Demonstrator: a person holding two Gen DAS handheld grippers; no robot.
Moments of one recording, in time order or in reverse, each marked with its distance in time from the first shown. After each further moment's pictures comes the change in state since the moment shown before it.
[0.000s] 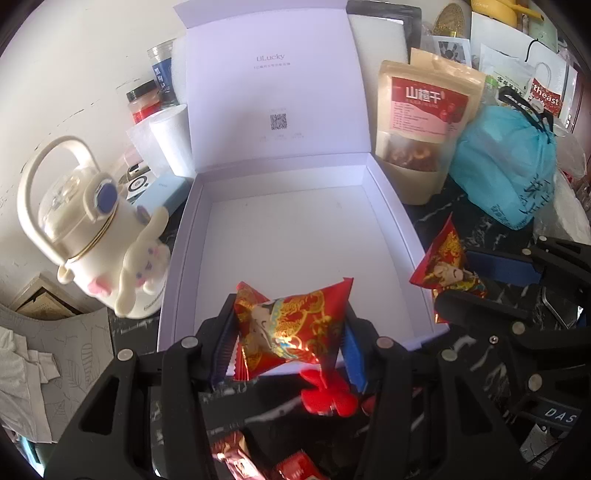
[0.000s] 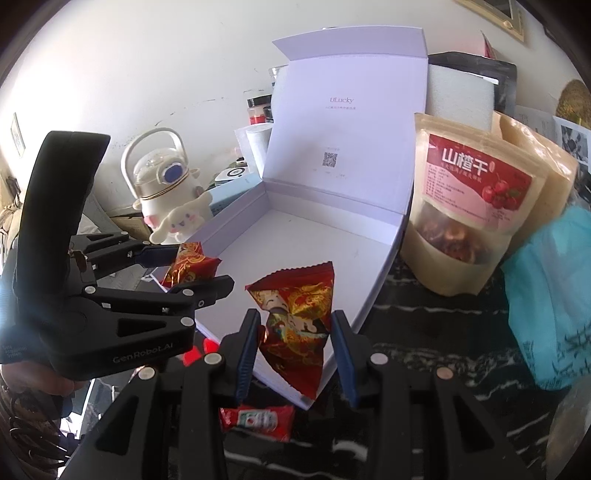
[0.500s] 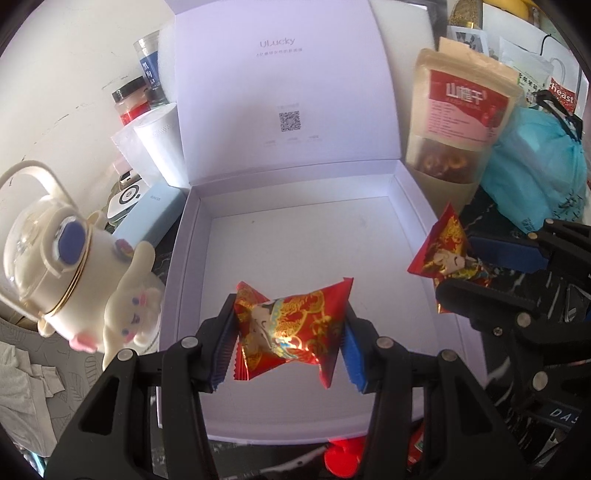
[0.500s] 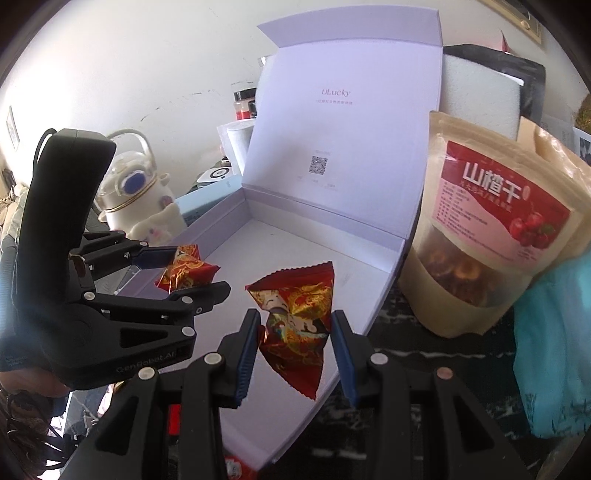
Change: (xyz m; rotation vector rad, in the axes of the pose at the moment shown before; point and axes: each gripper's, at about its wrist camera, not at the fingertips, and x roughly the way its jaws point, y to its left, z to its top) left arm 0.048 0.010 0.033 0.013 0.033 0.025; right arm 0.046 -0.021 0.032 -0.021 0.024 -0.011
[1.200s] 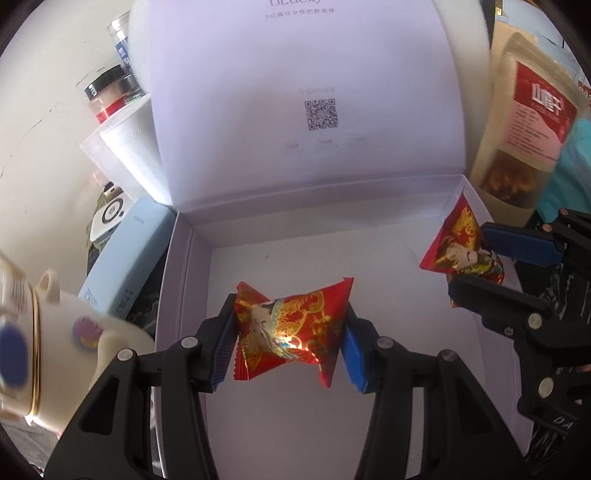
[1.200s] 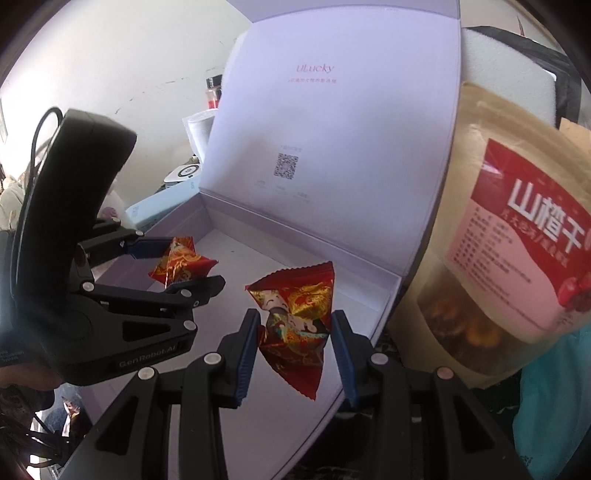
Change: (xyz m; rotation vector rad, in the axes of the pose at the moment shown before) left arm 0.068 0.015 0.042 0.023 0.051 0.038; right arm 0.057 -0.026 0.028 -0.024 0.029 -0.042
